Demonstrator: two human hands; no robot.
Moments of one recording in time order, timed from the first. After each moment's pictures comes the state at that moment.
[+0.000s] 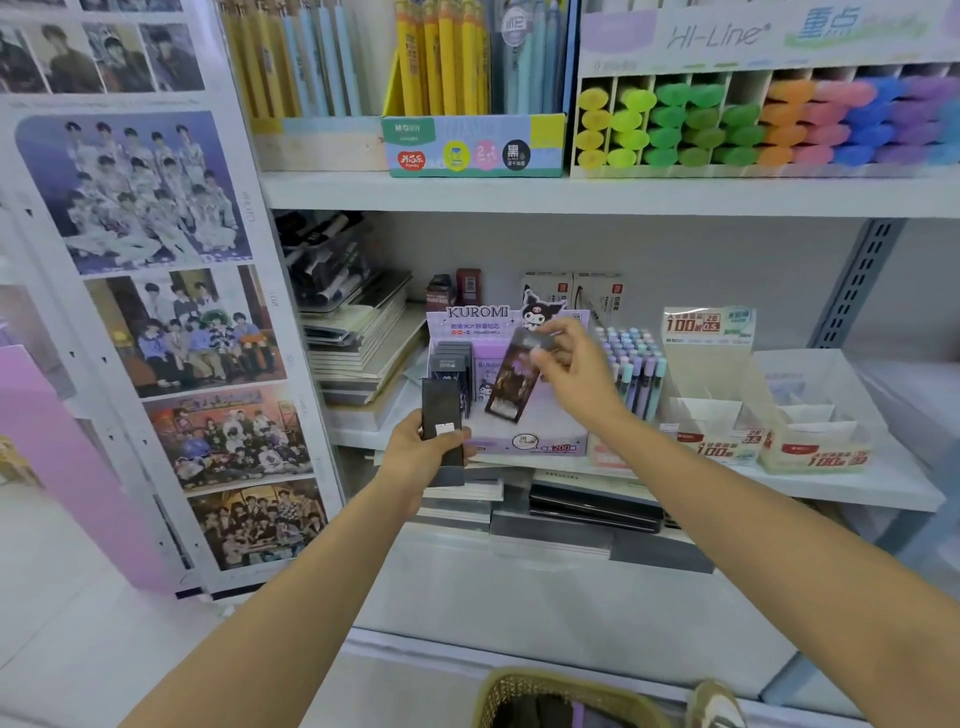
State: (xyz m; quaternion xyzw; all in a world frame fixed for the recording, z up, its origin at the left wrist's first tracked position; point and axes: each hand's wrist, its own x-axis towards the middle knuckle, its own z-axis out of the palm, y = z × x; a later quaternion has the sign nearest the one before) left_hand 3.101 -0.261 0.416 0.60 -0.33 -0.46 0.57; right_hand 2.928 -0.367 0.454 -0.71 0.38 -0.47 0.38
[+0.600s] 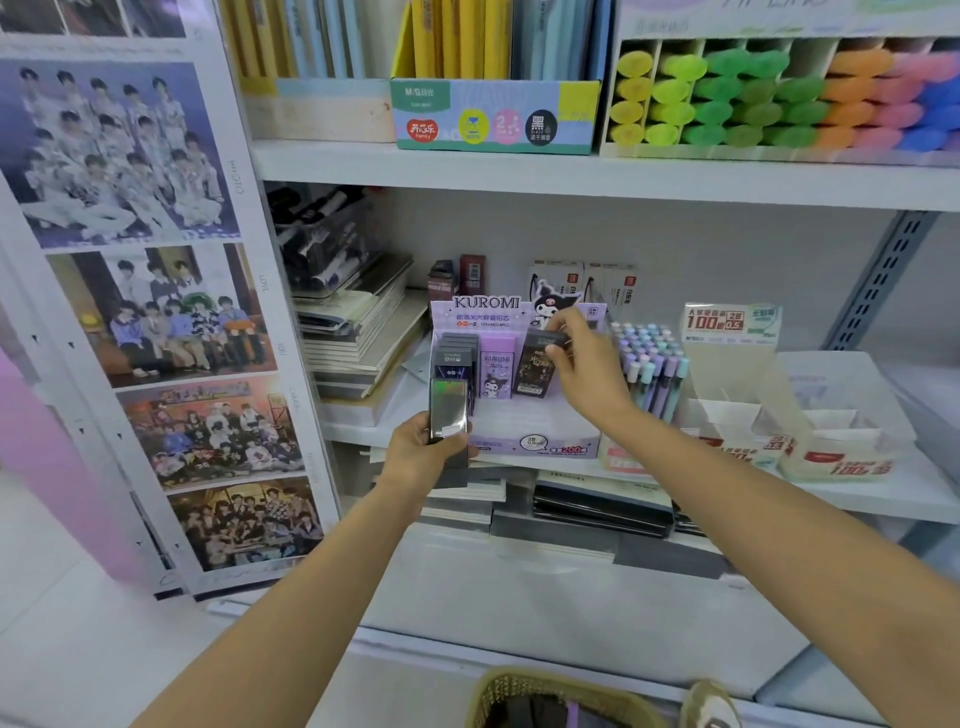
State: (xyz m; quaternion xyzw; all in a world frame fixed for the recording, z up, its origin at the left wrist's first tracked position) left_hand 3.109 -0.275 0.401 0.63 -0.35 -0.43 0.54; right_hand 2.937 -0.398 0.442 -0.79 0.44 -0.41 0.14
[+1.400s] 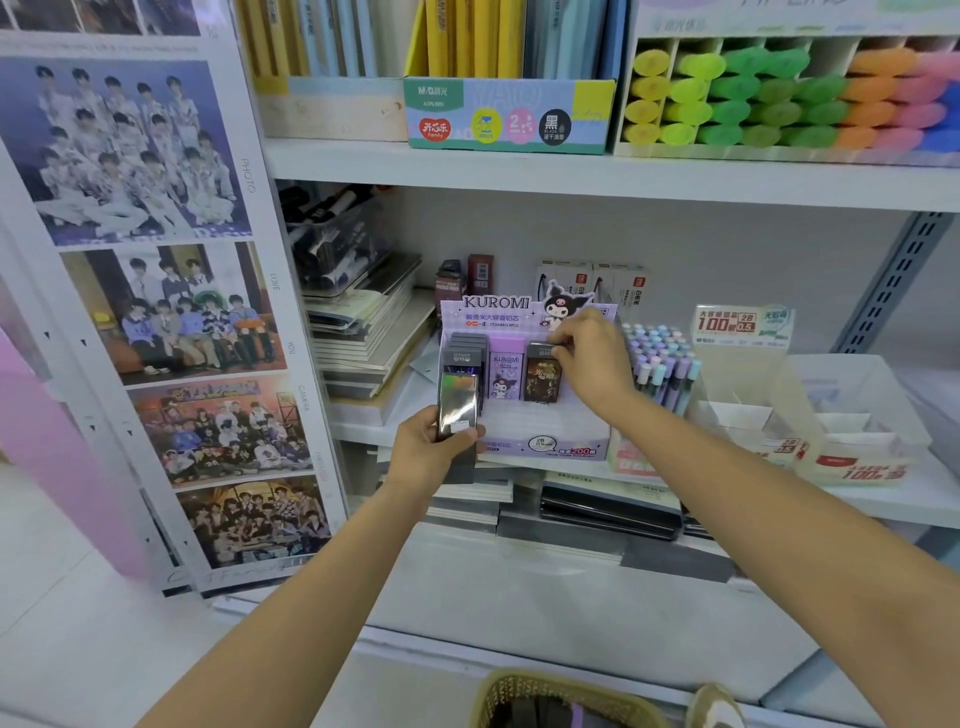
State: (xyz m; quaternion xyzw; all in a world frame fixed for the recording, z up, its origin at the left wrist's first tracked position) left_hand 3.112 -0.273 0.402 0.59 -0.38 -0.43 0.57; right_hand 2.947 -0.410 0.449 -0.79 0.49 -0.37 0.05
